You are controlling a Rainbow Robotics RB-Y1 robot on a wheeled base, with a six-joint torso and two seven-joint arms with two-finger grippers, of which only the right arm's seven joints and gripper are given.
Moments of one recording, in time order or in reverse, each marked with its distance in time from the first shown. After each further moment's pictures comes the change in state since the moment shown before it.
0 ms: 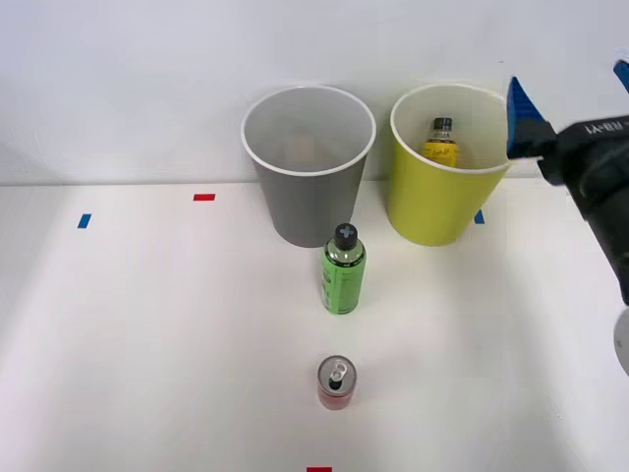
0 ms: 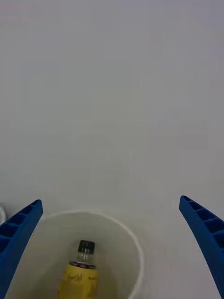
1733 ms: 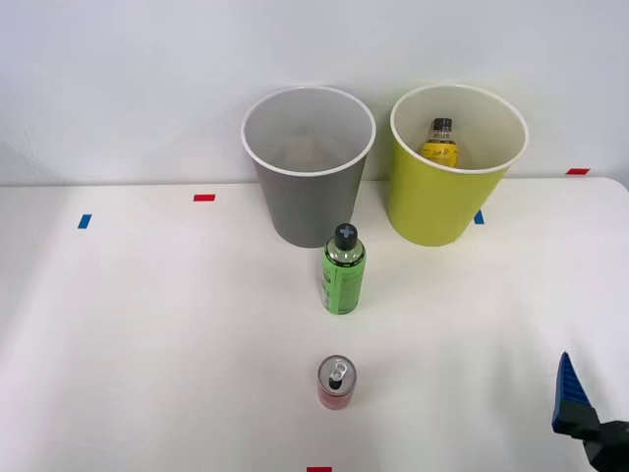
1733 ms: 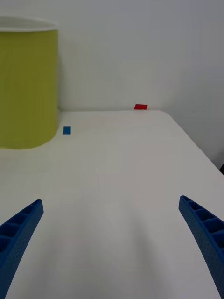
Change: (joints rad) arm 0.919 0.125 0.149 0.071 0.037 -0.527 0.038
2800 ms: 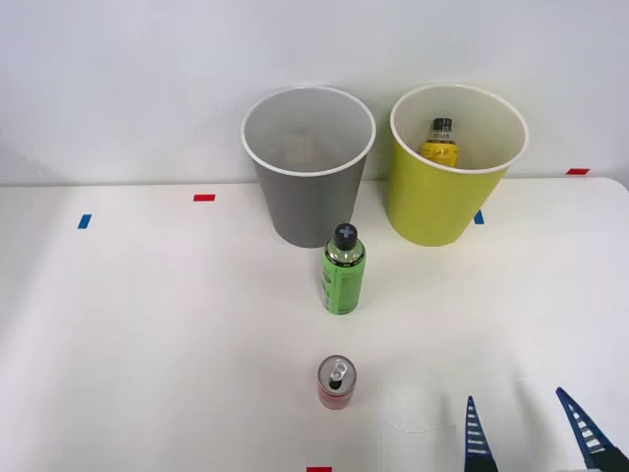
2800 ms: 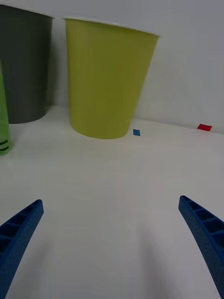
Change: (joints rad) arm -0.098 -0.061 0.223 0.442 0.220 -0.551 0.051
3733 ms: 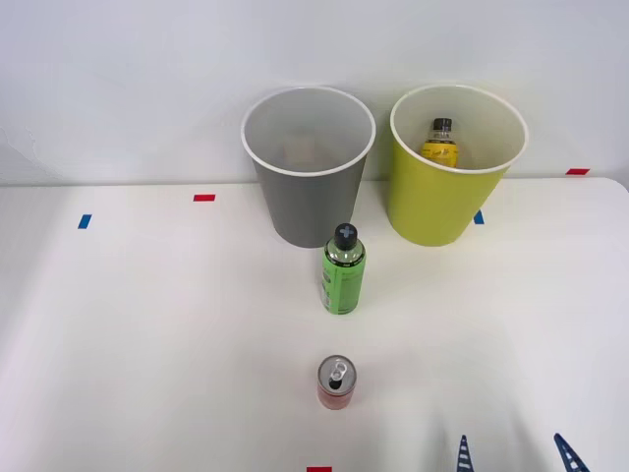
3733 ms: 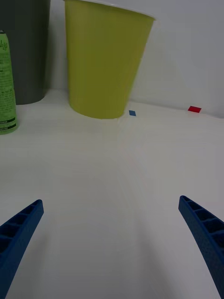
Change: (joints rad) arm 0.090 -0.013 0.122 0.037 -0.217 -0.091 0.249
